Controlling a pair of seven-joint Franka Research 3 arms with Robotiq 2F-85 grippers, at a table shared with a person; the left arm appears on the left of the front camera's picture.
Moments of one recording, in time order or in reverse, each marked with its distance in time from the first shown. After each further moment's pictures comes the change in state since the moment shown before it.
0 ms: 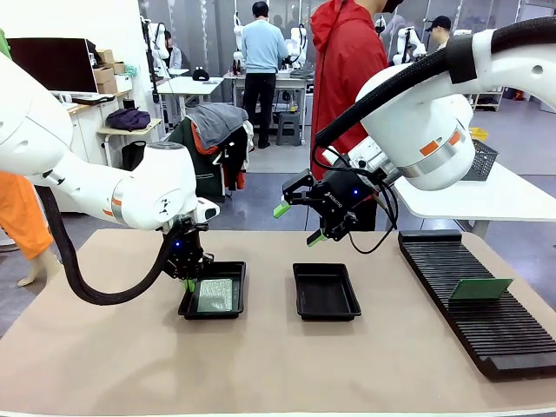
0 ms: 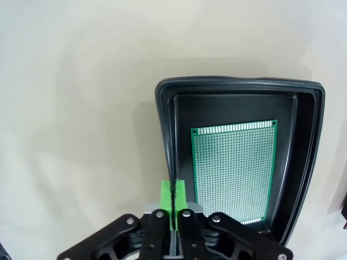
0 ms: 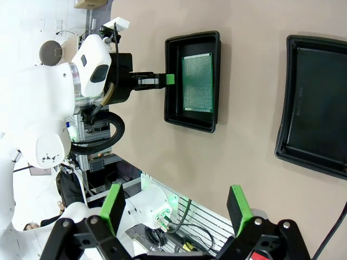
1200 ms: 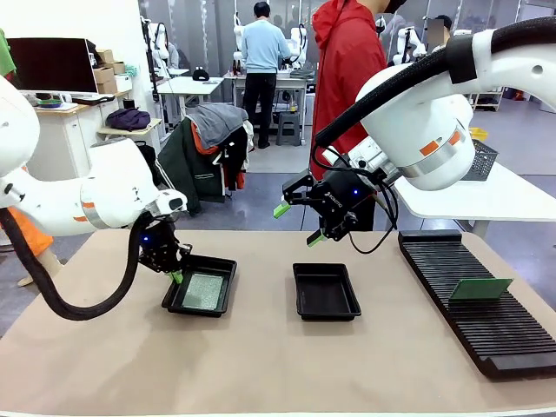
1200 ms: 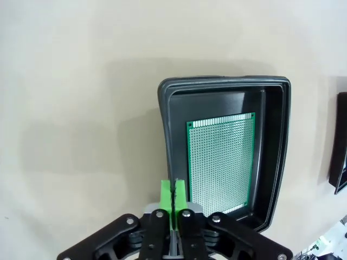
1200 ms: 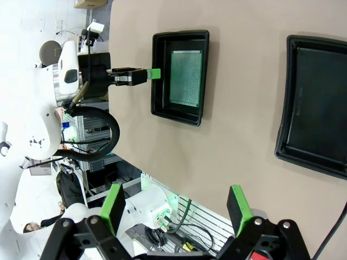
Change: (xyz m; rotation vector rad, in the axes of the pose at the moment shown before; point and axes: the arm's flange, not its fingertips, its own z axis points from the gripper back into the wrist) left arm 0.005 0.071 0.009 -0.231 -0.049 -0.086; right arm 0.000 0.000 0.000 0.000 0.000 0.000
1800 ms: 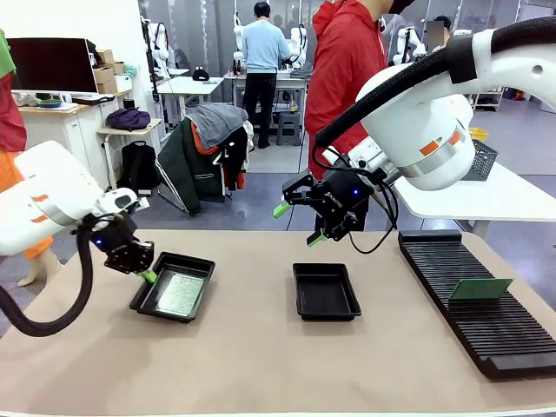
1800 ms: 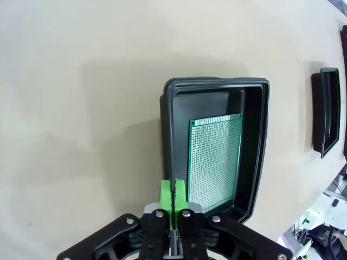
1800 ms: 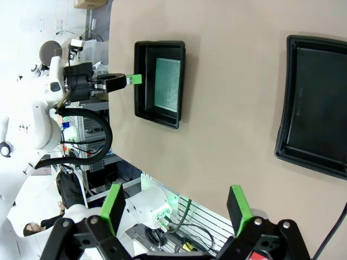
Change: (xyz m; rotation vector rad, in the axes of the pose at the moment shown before) left arm -0.022 0.085 0.025 -0.206 -0.031 -0.040; right arm 0.000 0.000 0.000 0.000 0.000 0.000
